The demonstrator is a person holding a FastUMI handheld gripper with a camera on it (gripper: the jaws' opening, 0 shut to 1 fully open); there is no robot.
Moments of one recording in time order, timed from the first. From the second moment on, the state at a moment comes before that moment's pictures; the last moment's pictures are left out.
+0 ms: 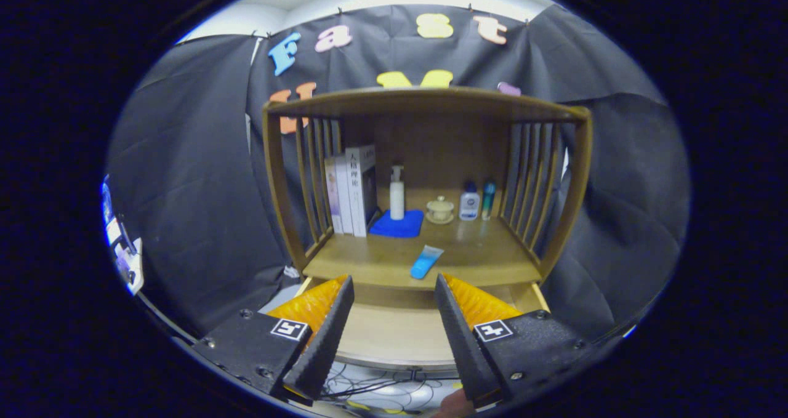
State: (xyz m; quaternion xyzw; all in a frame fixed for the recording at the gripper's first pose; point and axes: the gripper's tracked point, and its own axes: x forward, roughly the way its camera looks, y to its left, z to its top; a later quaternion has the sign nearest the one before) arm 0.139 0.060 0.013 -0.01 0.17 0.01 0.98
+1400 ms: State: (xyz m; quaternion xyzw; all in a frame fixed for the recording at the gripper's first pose) arm 0.074 0.039 -0.160 -0.01 0.03 0.00 1.00
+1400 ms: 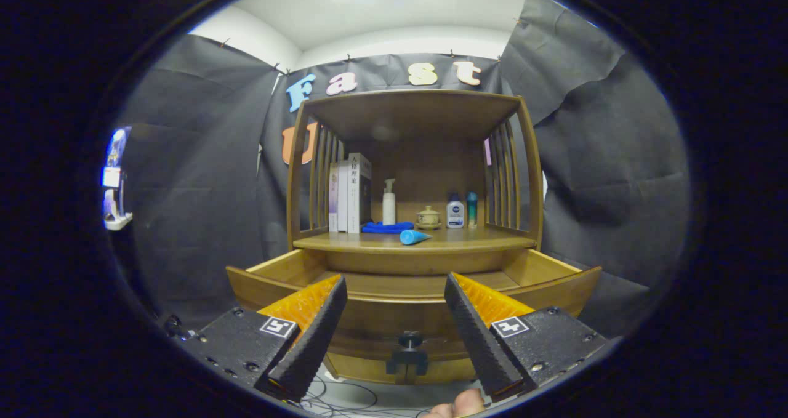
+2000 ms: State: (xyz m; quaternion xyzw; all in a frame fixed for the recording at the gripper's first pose) arm 0.096 0.021 -0.237 -0.01 0.09 -0.03 1.00
